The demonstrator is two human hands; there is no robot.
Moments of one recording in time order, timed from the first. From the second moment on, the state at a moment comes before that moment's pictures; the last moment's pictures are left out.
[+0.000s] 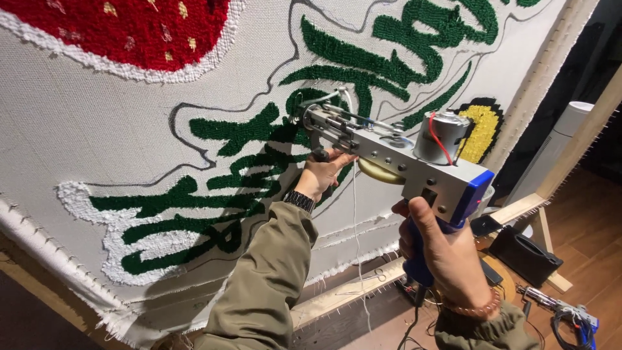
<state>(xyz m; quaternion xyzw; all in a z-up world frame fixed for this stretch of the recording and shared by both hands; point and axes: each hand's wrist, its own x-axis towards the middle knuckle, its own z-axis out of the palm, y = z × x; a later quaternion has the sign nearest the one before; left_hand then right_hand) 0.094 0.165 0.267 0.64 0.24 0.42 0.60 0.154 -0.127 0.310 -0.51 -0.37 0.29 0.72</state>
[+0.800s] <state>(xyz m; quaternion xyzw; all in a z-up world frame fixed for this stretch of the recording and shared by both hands) 0.076 0.085 0.308 0.75 0.18 0.27 0.57 0.197 -0.186 0.298 -0.45 -0.42 0.29 0.73</state>
